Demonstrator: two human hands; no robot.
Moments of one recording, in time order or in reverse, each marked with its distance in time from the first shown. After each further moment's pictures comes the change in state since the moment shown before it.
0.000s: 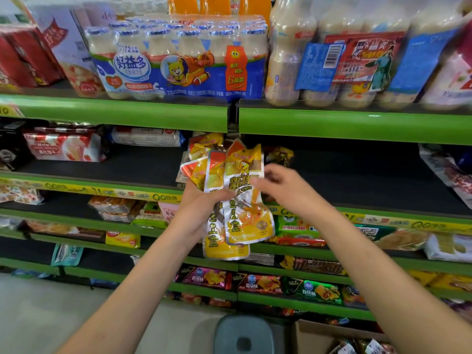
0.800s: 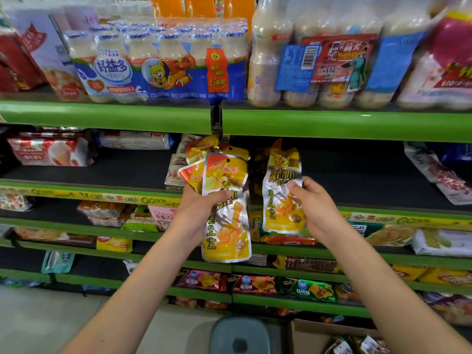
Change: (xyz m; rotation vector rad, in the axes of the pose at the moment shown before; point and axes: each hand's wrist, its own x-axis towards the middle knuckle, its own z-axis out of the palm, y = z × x) left_hand -0.005 -0.003 0.022 -0.110 -0.029 -0.034; right_hand -0.026 0.056 -0.031 0.541 0.315 0.204
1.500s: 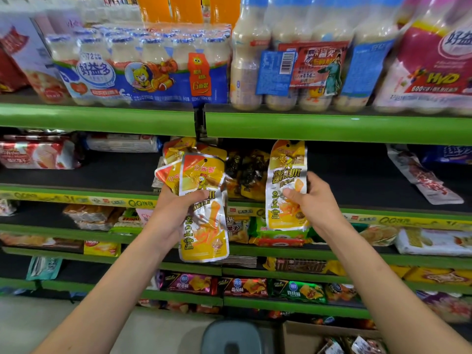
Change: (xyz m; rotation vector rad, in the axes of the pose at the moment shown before) left_hand 0.006 0.003 -0.015 0.032 0.021 0.025; right_hand 0.006 -0.006 -0.035 -0.241 0.047 -0.184
